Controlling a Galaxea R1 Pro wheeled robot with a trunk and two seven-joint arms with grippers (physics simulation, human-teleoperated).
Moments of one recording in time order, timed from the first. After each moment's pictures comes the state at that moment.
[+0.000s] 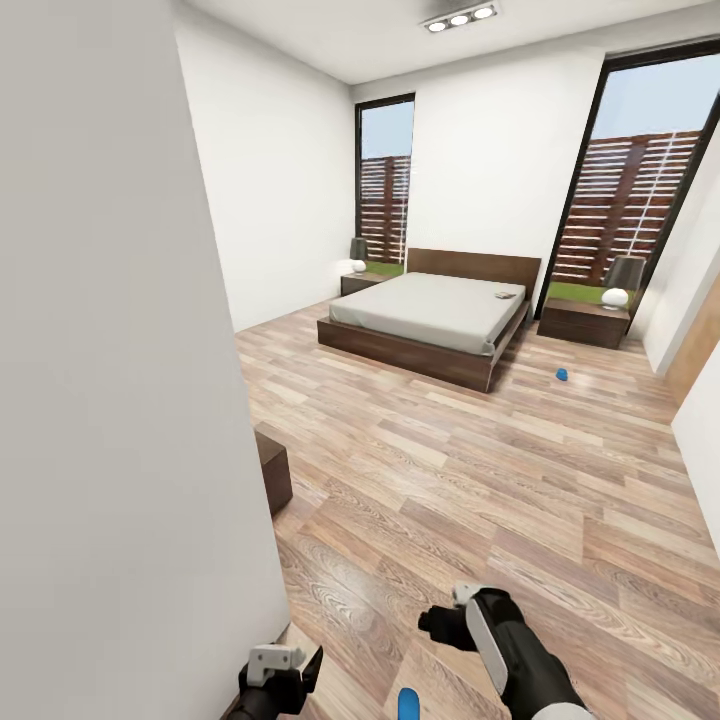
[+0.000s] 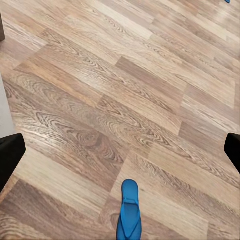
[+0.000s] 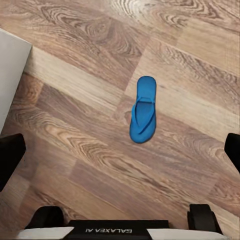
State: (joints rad) left arm -0.01 -0.13 -0.03 -1.04 0.07 -0.03 -0.23; right arm -0.45 0.12 -0.08 -0.78 -0.16 0.78 -0.07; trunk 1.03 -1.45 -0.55
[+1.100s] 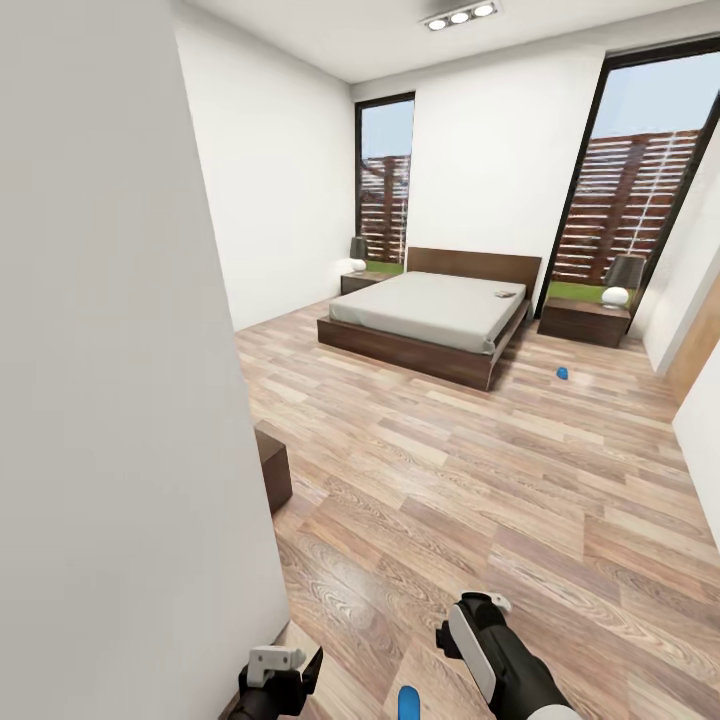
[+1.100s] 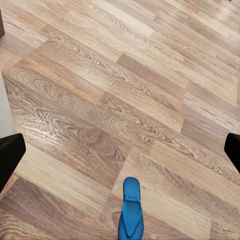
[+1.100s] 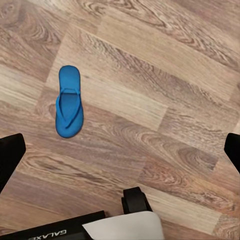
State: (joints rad) left arm -0.01 -0.13 -0.03 -1.04 0.07 -0.03 -0.23; right arm -0.45 0.12 0.07 -0.75 -0.28 0.77 -0.50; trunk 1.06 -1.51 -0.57
